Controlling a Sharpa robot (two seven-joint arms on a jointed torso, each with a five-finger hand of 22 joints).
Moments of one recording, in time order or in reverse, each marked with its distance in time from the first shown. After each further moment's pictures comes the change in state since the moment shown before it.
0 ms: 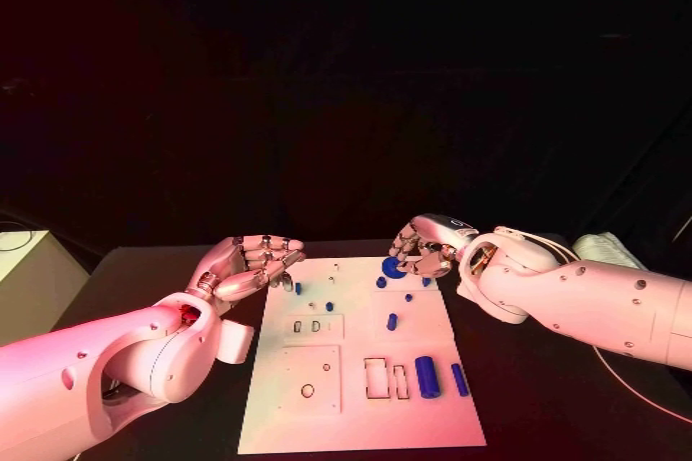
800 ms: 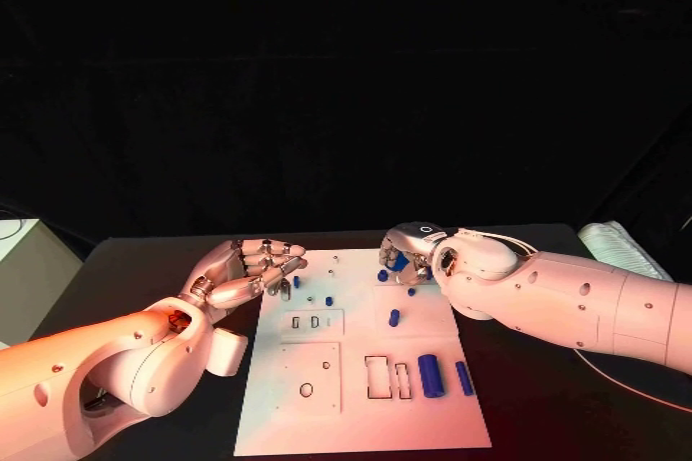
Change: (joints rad) left arm 0.017 -0.016 0.002 0.045 -0.016 0.048 -0.035; left_hand -0.016 -0.016 0.006 0.000 0.000 -0.014 0.007 -0.004 0.008 -0.004 0.004 -0.005 0.003 0.003 0.004 0.000 0.021 0.000 -0.003 0.004 0.057 0.047; right arm -0.008 0.090 -0.005 -0.080 -0.209 0.107 -0.137; right_hand -0.018 -0.030 0.013 0.017 0.000 -0.011 -0.004 0.000 0.035 -0.049 0.009 0.000 0.000 0.000 0.000 0.211 0.180 -0.020 0.051 0.002 0.199 0.228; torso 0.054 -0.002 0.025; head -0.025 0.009
